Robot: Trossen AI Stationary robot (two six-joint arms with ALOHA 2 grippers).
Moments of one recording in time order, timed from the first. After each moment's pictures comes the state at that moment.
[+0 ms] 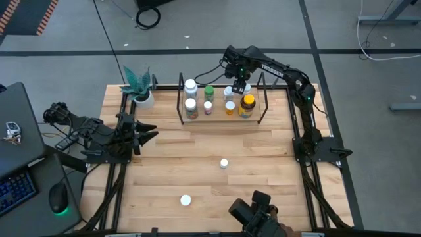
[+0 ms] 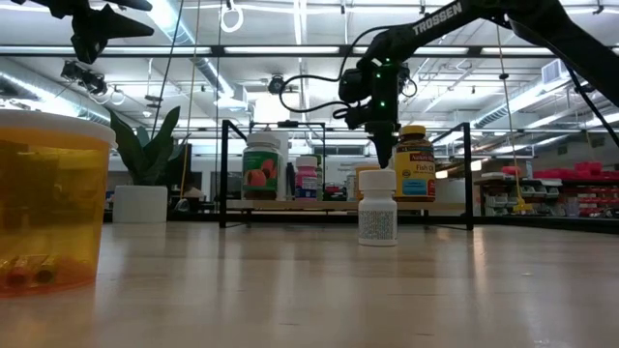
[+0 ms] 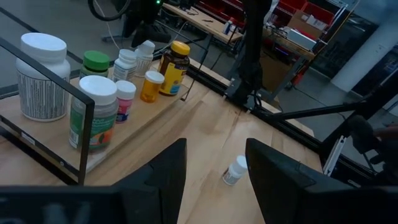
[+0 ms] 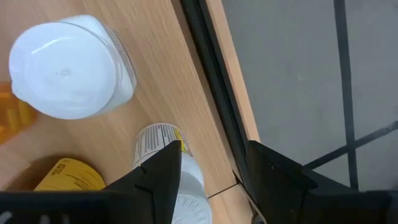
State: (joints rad) left arm -0.49 0.43 0.58 -0.42 -0.77 -0.65; right arm -0.72 2.09 1.99 -1.27 0.18 -0.36
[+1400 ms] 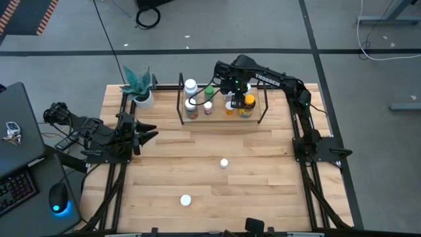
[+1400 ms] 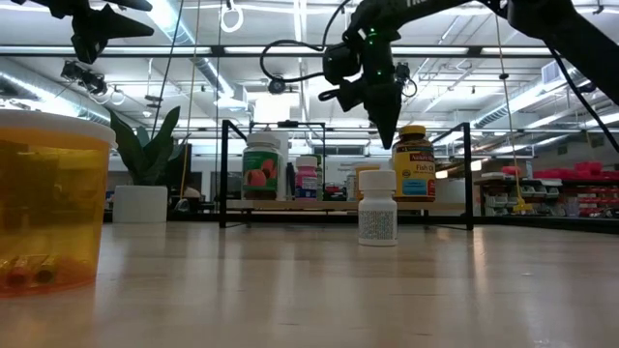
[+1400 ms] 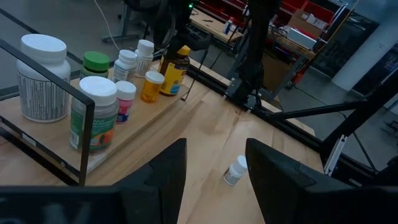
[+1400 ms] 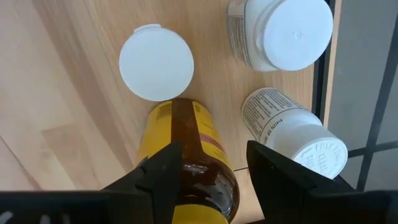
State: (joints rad) left arm -0.49 0.43 0.58 -0.42 -0.77 -0.64; right arm -0.52 2.09 2.09 -1.57 0.12 -0.29
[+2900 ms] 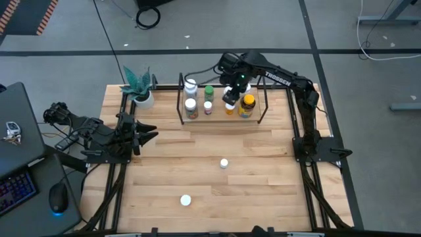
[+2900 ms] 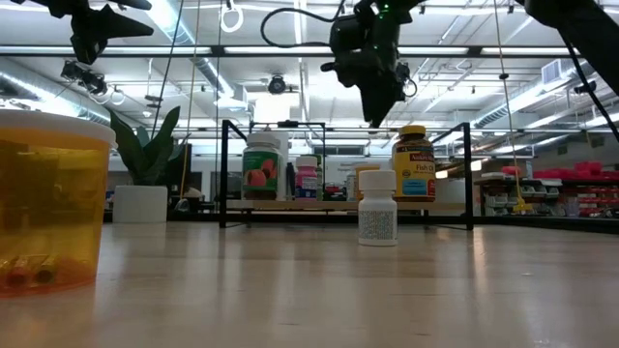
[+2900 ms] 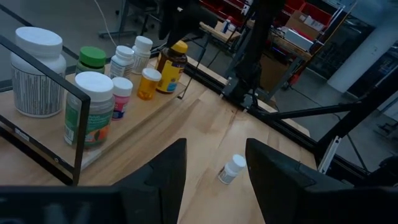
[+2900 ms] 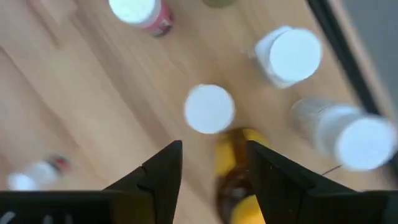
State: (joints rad) left arm -0.49 0.43 0.58 -0.42 -0.76 -0.67; right arm -0.52 1.99 2.09 -1.48 -0.08 0.07
